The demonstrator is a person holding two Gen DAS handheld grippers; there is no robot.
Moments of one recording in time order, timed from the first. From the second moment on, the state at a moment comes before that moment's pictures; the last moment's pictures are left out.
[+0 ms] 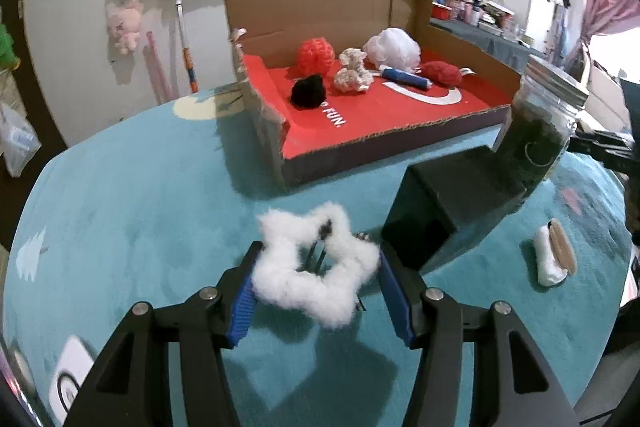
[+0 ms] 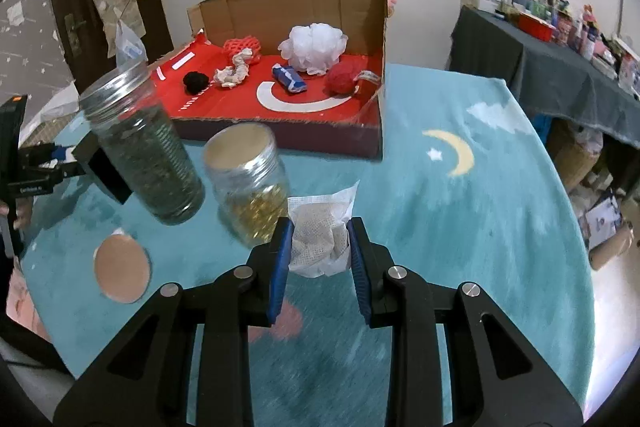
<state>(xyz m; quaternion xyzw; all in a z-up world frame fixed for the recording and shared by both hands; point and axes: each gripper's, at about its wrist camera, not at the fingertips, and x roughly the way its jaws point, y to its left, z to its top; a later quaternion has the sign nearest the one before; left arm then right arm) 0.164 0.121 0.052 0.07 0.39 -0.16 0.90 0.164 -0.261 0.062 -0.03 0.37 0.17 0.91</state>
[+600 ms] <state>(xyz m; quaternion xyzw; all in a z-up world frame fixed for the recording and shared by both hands) 0.213 0.094 0.102 0.08 0.37 -0.22 0.90 0.227 -0.239 0.102 -0.07 0.34 0.24 0.91</state>
